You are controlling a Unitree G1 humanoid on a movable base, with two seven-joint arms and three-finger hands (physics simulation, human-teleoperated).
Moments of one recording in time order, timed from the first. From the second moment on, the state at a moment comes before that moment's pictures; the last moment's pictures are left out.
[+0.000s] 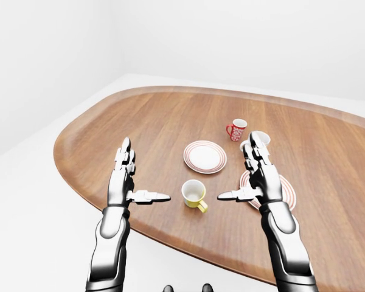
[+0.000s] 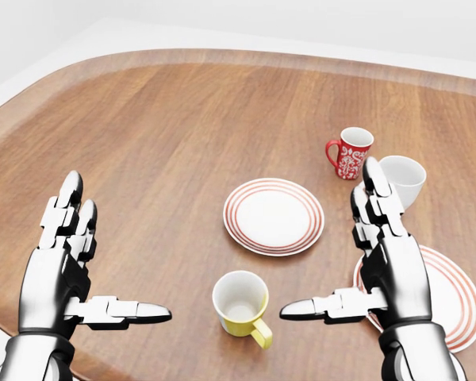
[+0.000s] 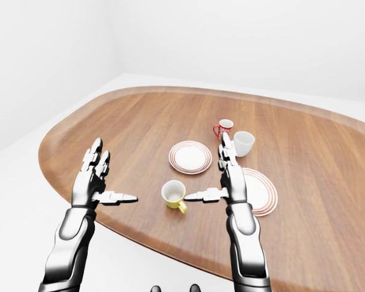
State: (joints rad) left arm 0.01 0.03 0.06 -0.23 -0.01 0.09 -0.08; right arm 0.02 -0.03 -0.07 -0.28 0.02 0.09 0.11
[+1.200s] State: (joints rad) left arm 0.01 0.03 0.06 -0.23 -0.01 0.09 -0.08; right arm 0.04 -0.03 -0.04 -0.28 -0.03 0.09 0.13
